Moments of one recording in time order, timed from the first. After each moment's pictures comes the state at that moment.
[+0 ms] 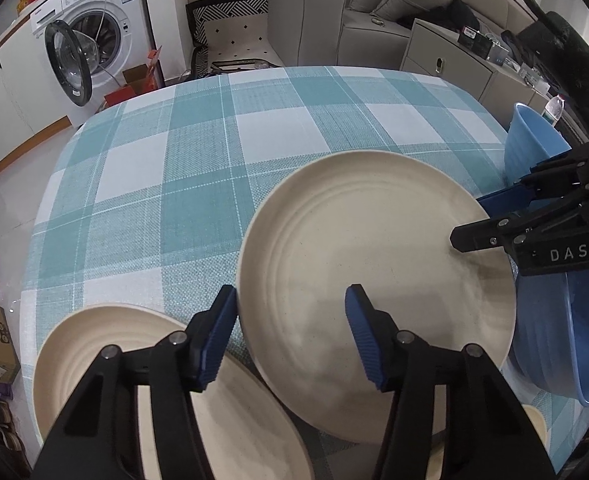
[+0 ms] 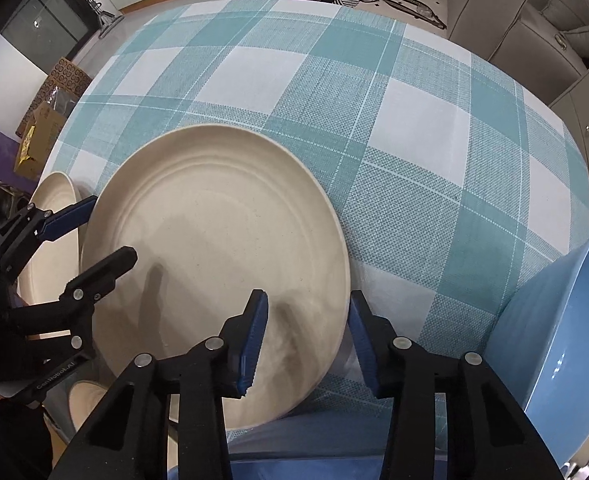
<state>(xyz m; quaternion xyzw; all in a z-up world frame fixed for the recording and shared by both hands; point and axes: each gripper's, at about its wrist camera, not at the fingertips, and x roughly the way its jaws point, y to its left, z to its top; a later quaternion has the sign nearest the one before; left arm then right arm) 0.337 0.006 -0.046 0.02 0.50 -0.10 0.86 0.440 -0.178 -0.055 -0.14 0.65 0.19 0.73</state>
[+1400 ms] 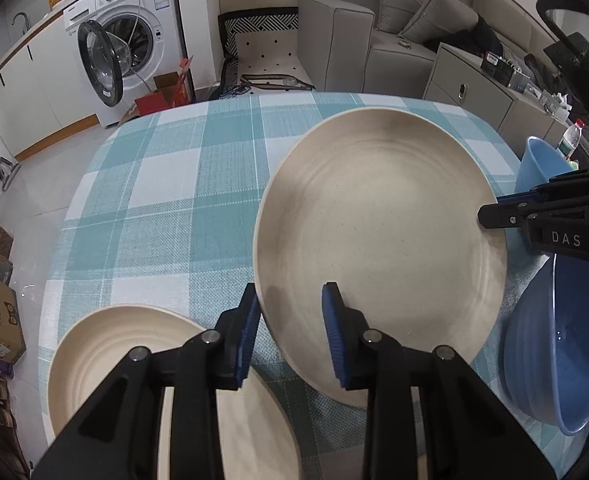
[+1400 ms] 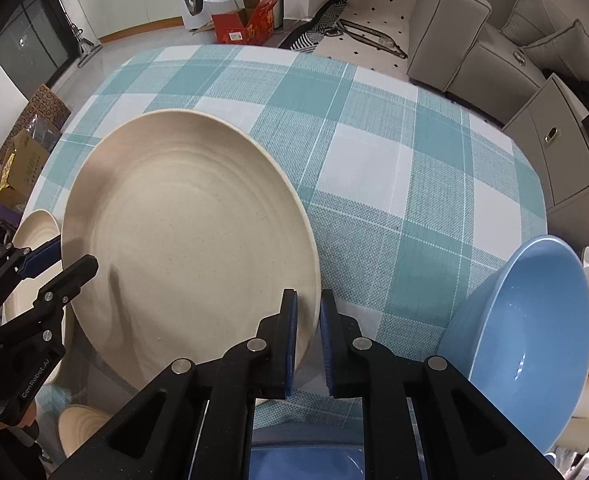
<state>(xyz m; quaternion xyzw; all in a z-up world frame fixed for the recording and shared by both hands) 0.331 0.010 -0.026 0.00 0.47 -0.04 0.88 0.442 -0.192 -0.022 -0.15 0.59 0.15 0.78</state>
